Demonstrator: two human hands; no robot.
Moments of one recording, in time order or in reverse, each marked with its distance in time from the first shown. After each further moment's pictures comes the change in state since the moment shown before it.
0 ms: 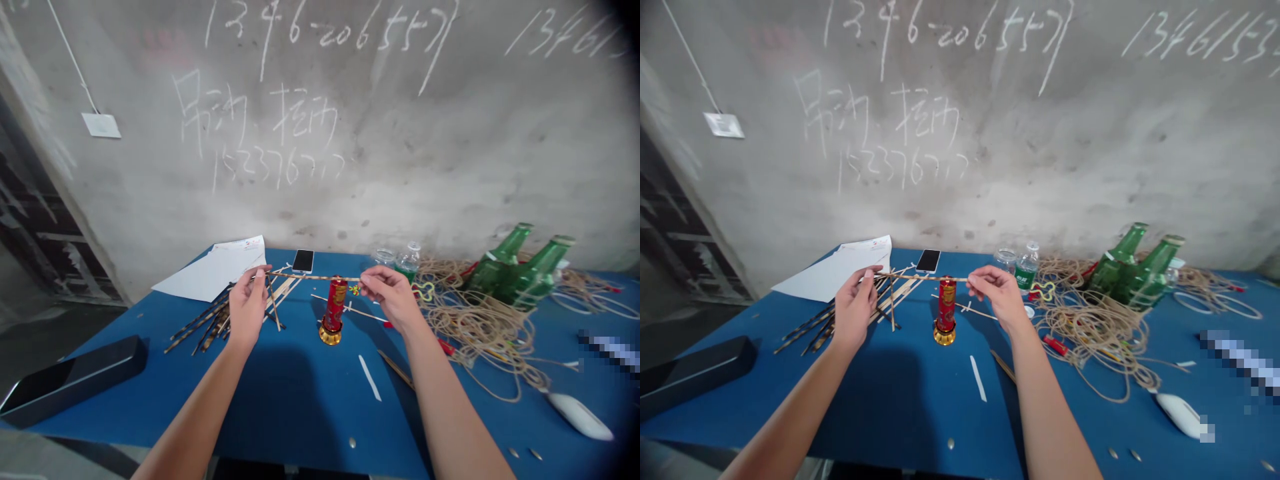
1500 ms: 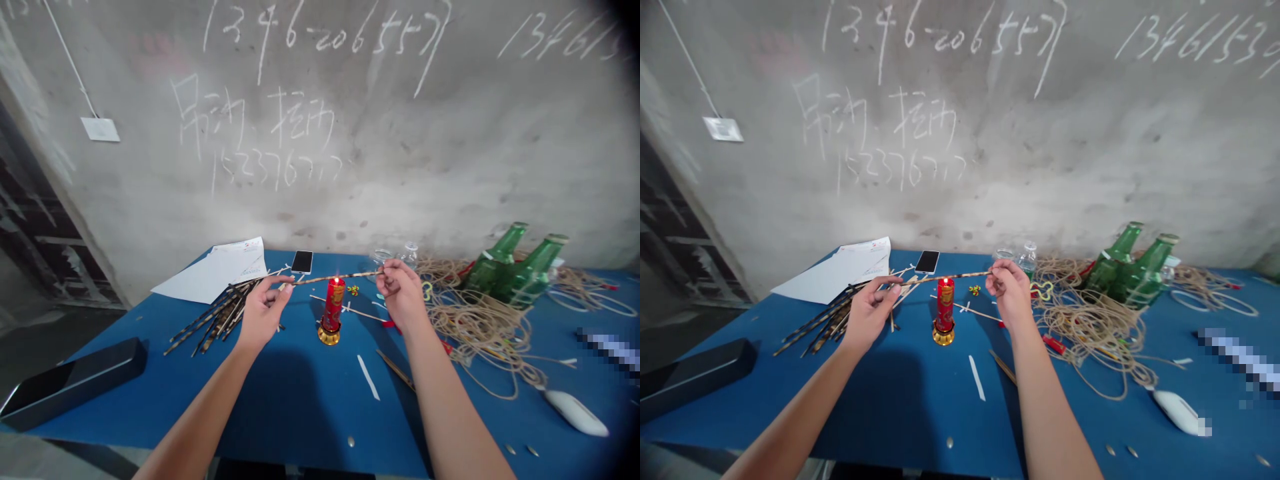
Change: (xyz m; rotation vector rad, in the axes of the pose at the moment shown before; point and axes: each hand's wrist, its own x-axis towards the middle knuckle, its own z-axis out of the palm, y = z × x) left_hand -0.013 -0.002 0.009 0.133 -0.265 0.018; right_hand 0.006 -0.007 -0.007 0.236 0.298 -0.047
